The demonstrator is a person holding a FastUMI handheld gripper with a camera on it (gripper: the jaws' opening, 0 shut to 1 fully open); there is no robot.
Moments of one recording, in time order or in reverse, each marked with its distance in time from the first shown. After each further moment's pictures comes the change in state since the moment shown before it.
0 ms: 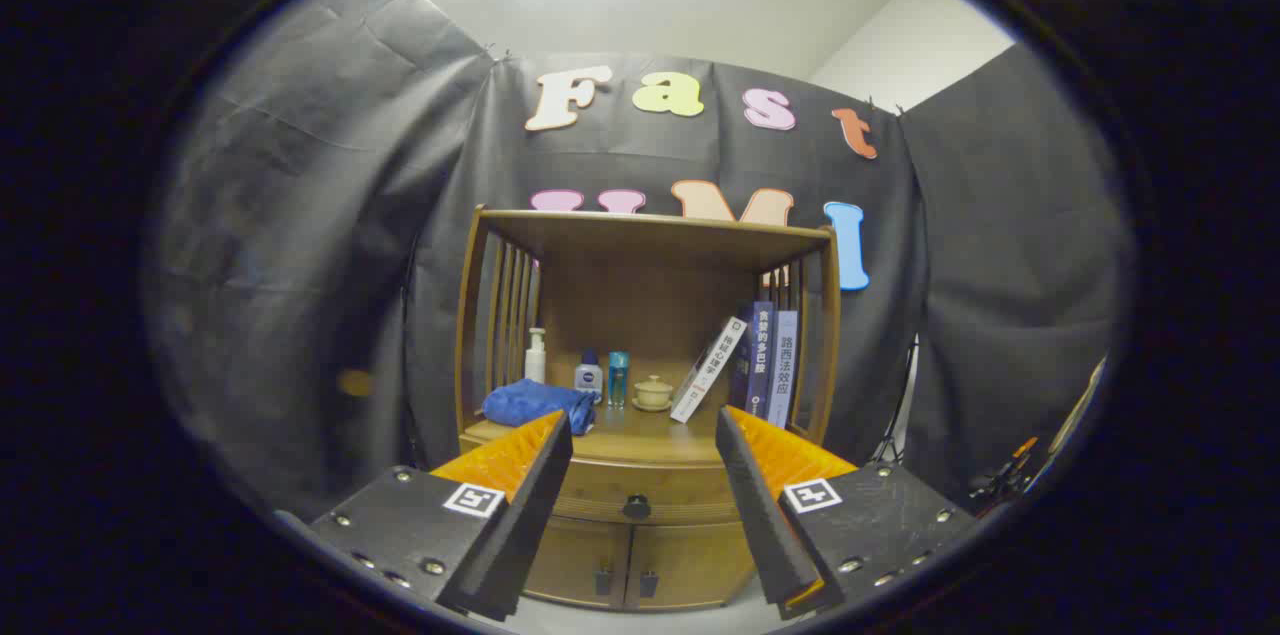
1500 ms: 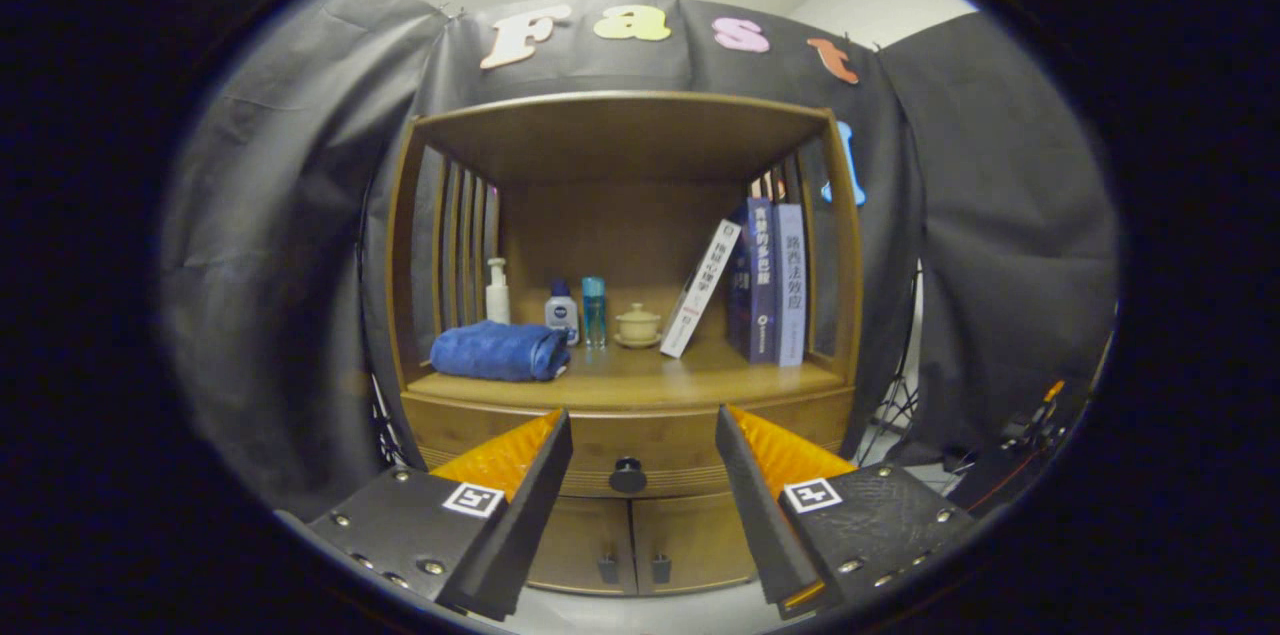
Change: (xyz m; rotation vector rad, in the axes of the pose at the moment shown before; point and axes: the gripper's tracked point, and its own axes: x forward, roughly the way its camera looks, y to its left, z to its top) arm 0.097 -0.006 -0.135 0.091 0.188 -0.046
